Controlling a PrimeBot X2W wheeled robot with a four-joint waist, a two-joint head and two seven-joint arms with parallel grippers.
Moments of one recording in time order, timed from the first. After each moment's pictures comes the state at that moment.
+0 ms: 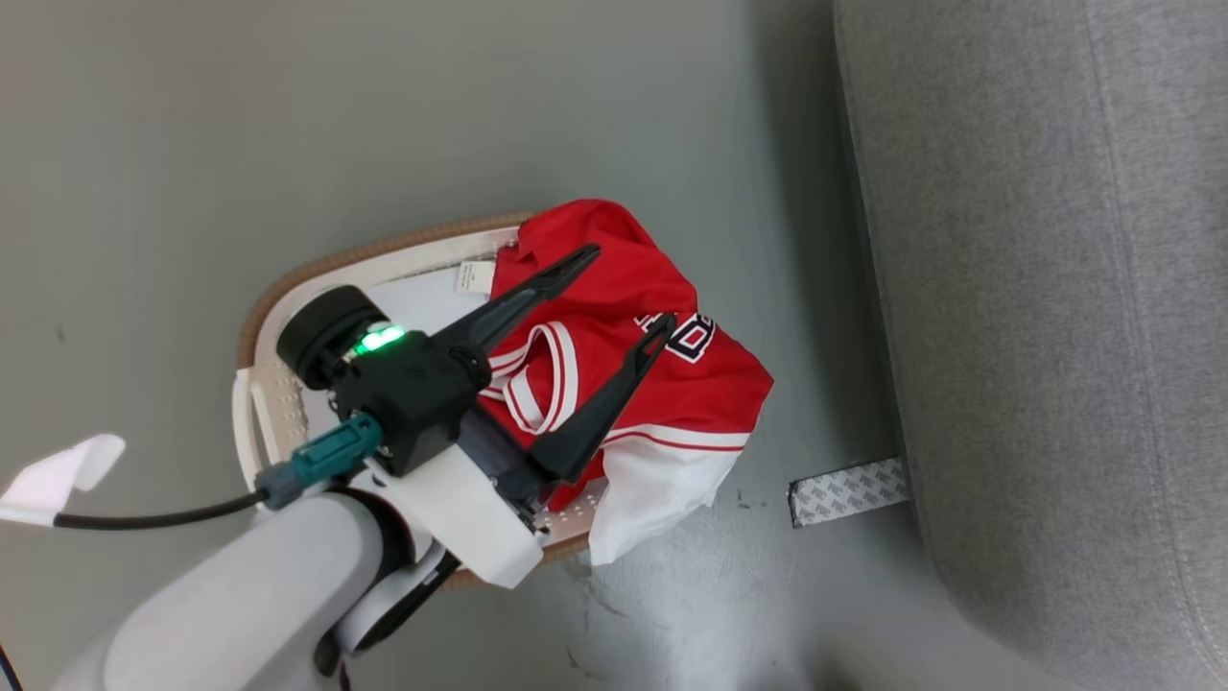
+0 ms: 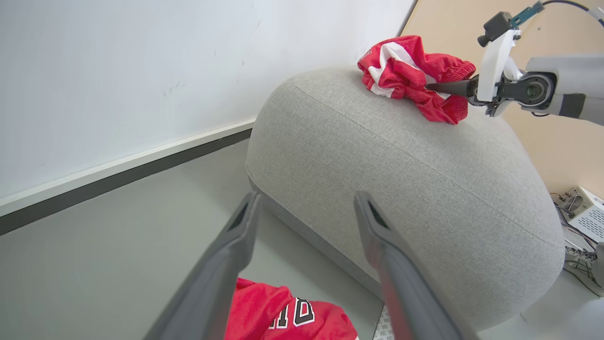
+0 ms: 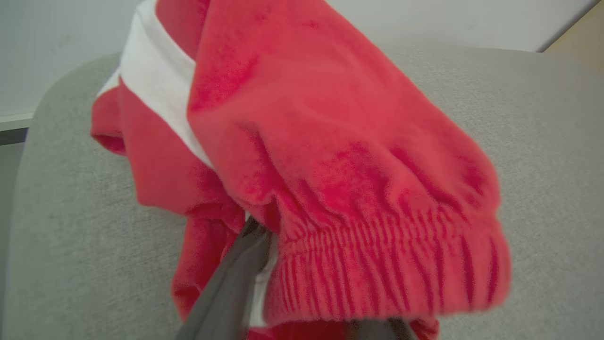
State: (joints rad) left arm -0.74 0.58 -0.84 -0.20 -0.56 0.04 -0.07; right arm -0.83 -0.52 -0.07 0.67 0.52 0.13 0.12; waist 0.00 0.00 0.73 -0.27
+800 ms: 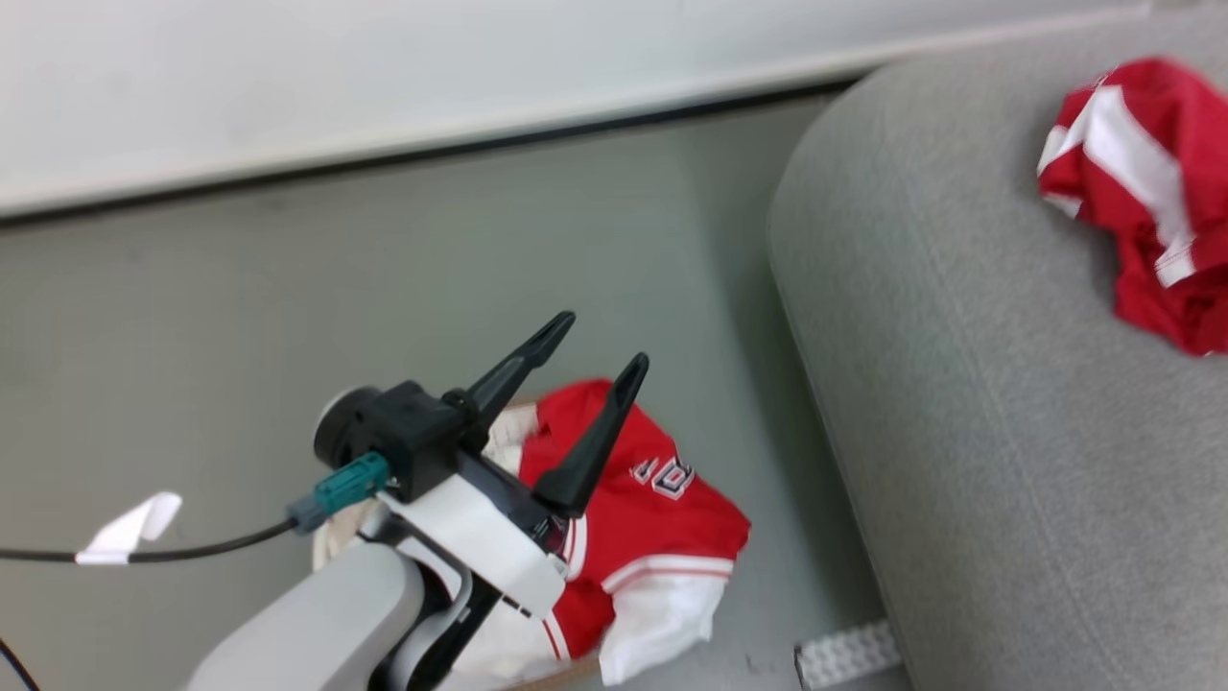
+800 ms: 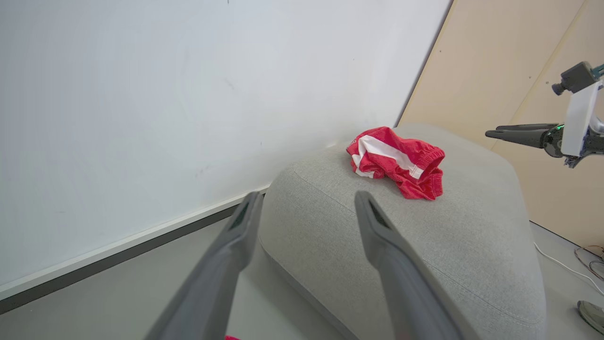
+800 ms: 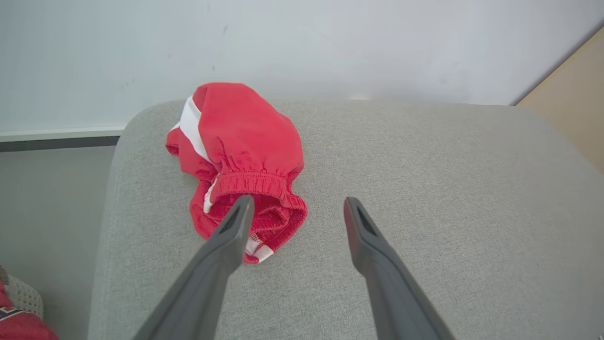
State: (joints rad) left arm -0.62 0.47 -0.83 -0.03 -0.65 0.09 -0.20; right arm -0.60 -0.80 0.27 0.54 0.79 0.13 0.16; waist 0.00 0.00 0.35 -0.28
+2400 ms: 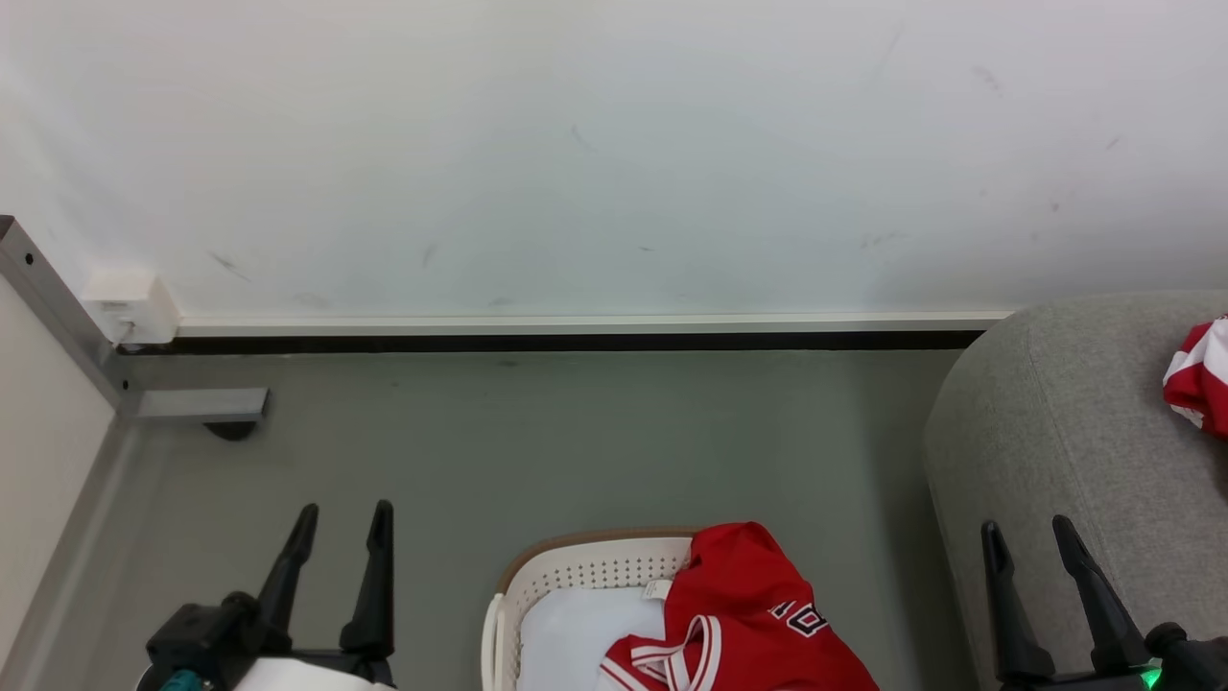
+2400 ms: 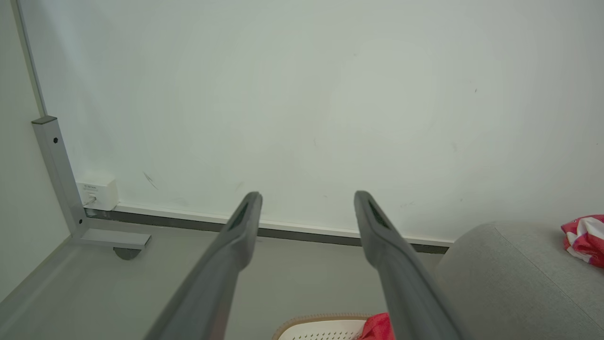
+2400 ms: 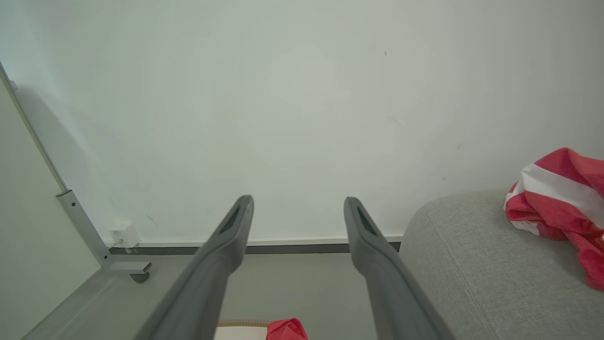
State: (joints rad) left arm -0.03 0.24 -0.21 0.07 -0.43 0.06 -0.26; right arm 0.03 -0.11 0.09 0.09 0.38 0.13 -0.26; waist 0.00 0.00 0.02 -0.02
